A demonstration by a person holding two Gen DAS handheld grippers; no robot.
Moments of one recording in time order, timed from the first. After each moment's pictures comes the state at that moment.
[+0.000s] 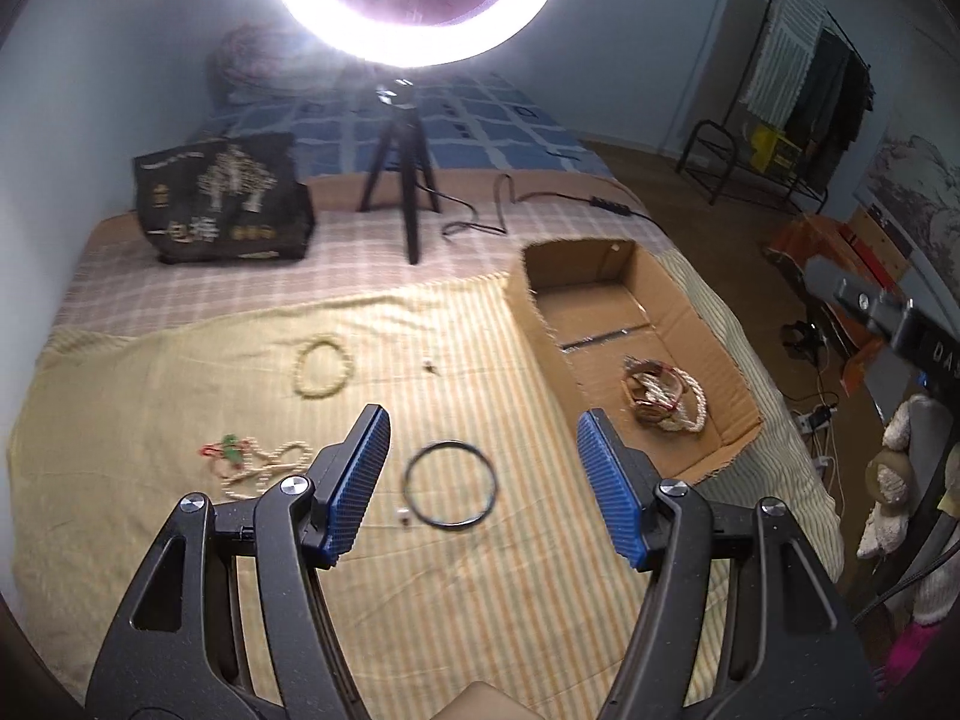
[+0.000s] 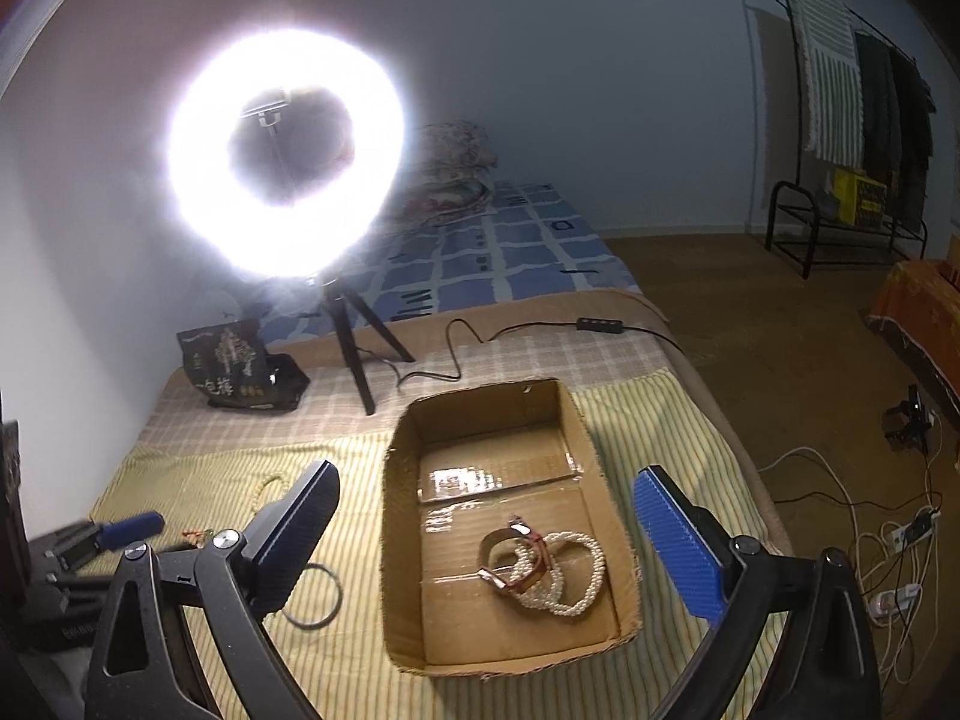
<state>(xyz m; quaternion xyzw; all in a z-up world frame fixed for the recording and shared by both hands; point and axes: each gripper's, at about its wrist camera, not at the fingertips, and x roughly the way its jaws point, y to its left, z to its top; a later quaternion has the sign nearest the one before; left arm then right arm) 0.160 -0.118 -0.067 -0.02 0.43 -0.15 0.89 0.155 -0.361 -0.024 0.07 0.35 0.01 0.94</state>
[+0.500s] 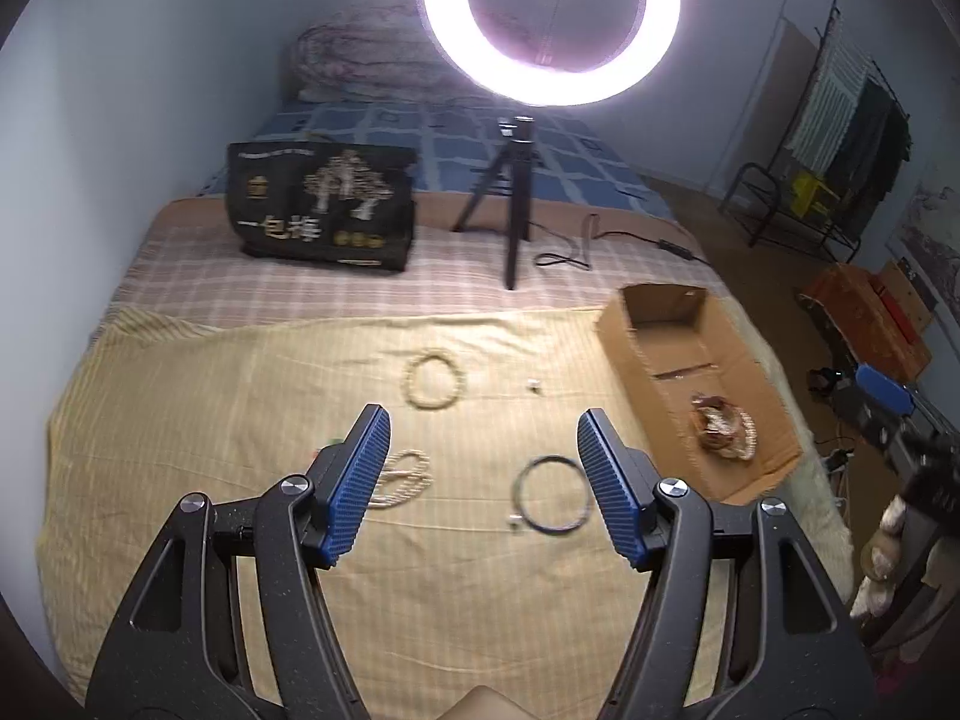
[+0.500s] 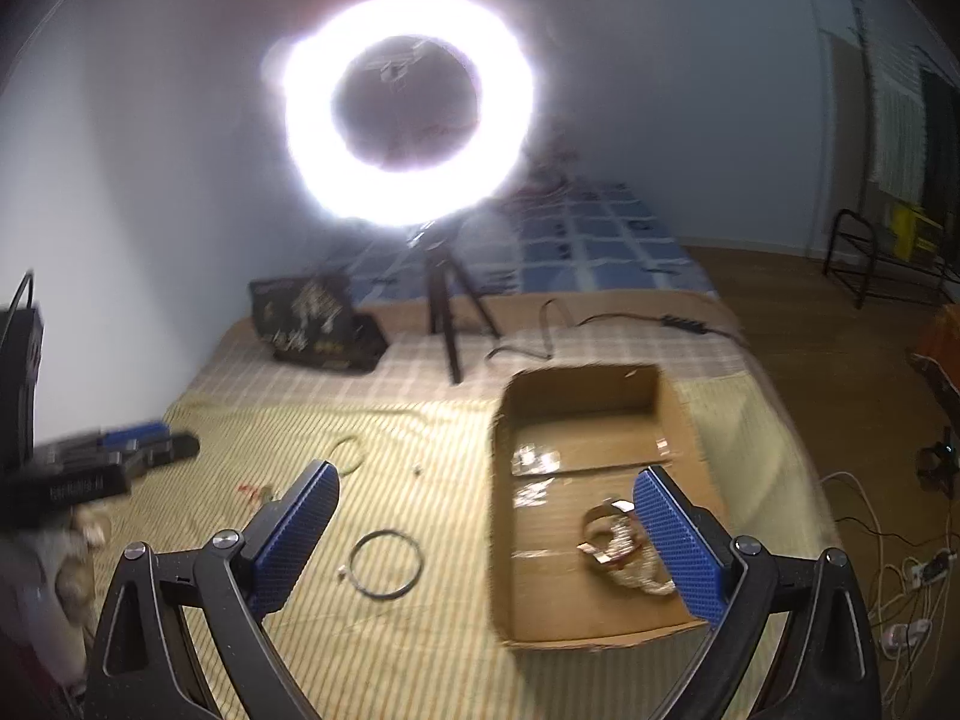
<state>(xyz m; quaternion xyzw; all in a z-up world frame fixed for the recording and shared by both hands) 0.167 -0.032 -0.059 -0.06 0.42 -0.09 0.90 0.142 -0.289 -0.034 0.03 0.36 0.08 0.93</state>
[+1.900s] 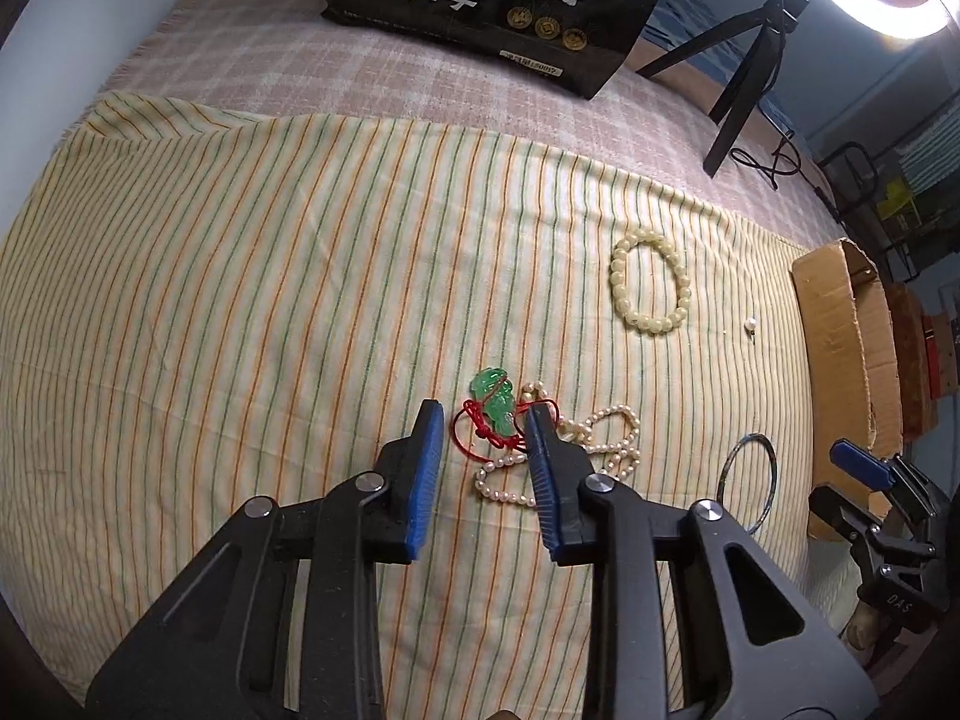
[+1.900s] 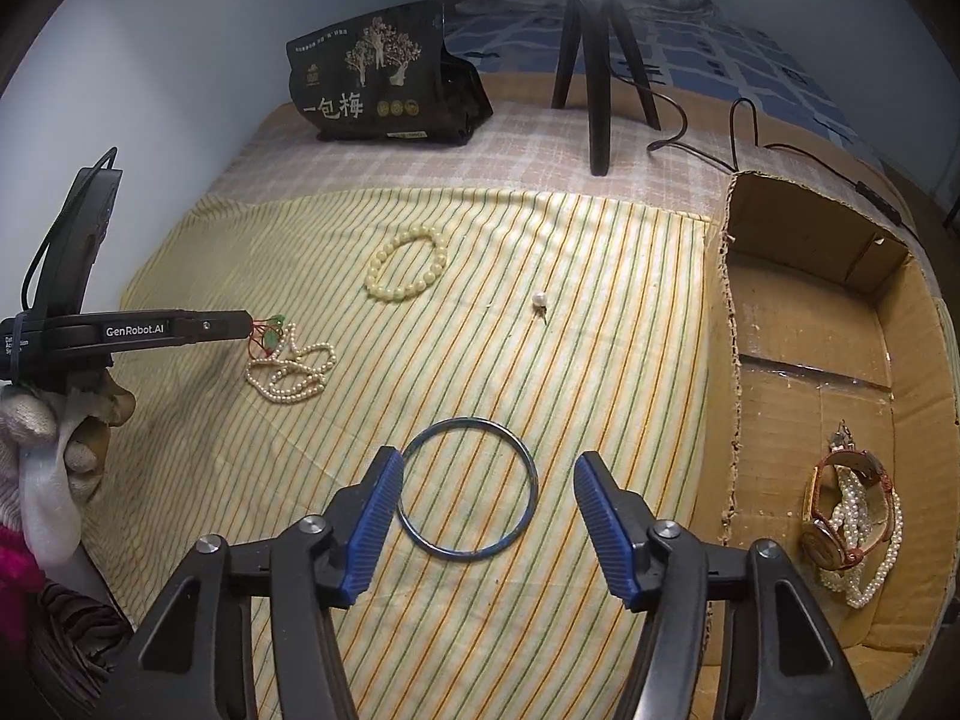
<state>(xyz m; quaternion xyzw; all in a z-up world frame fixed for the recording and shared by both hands) 0.256 0.057 -0.209 -0.13 0.59 -0.03 0.80 0.226 -0.203 -0.167 -0.02 0.56 0.19 0.81</state>
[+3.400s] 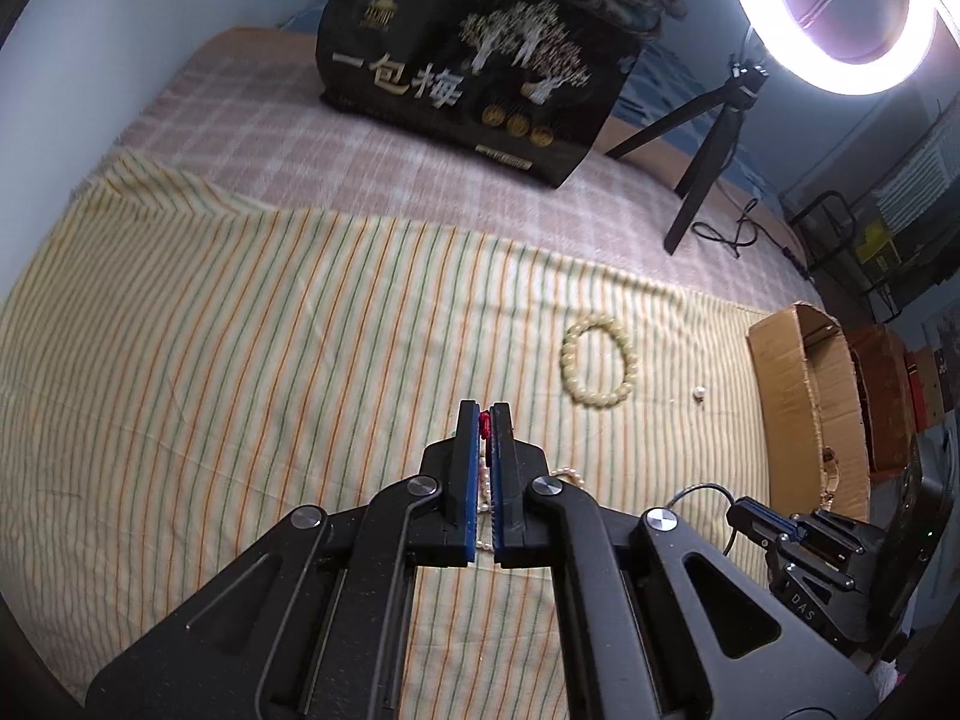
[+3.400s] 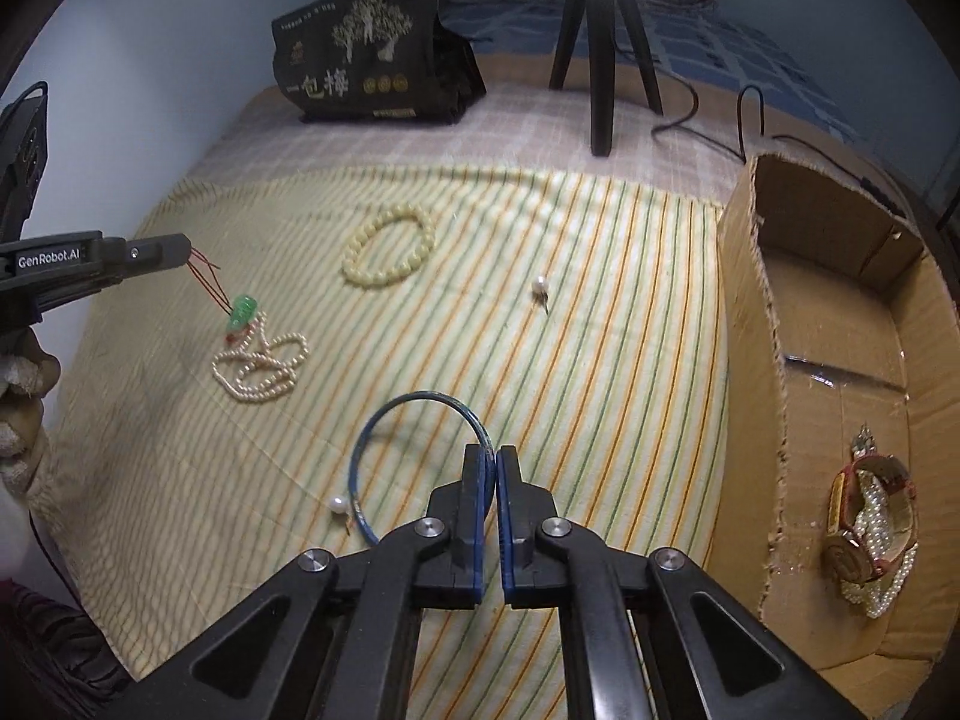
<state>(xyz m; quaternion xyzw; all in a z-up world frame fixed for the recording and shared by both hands) 0.254 0.055 -0.166 -0.15 0.52 -0.03 0.84 0.233 -0.192 -0.185 -0.04 0.55 0.17 0.81</state>
